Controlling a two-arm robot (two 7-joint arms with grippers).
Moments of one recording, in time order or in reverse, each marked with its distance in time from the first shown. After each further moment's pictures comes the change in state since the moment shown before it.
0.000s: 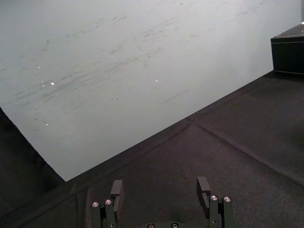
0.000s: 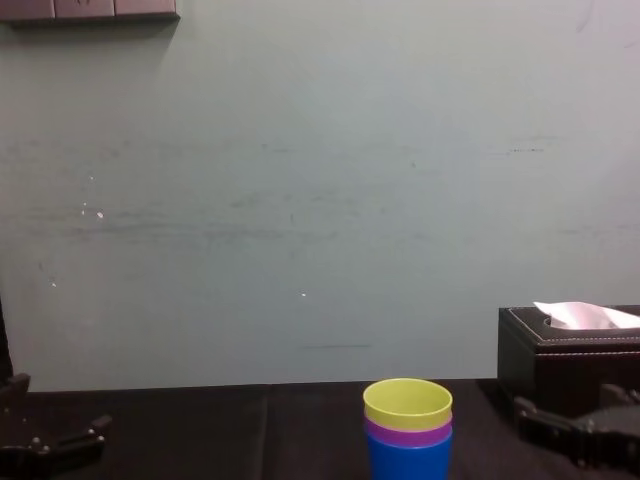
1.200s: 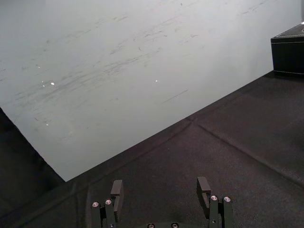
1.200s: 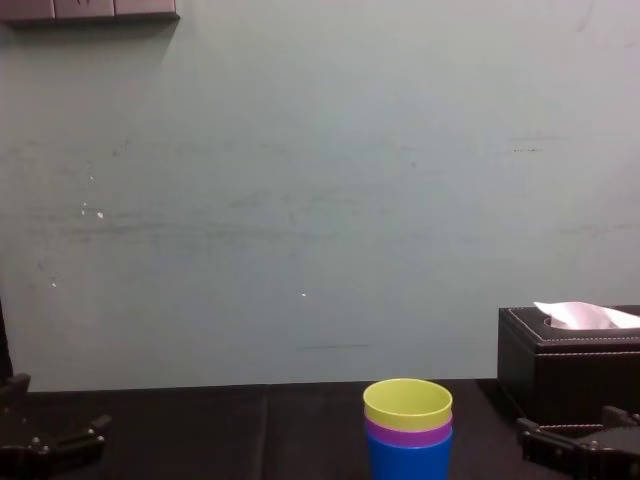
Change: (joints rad) left arm 0.000 0.000 0.000 0.000 0.000 0.000 0.000; right arm 0.000 -0.019 0.024 0.033 0.005 0.023 0.029
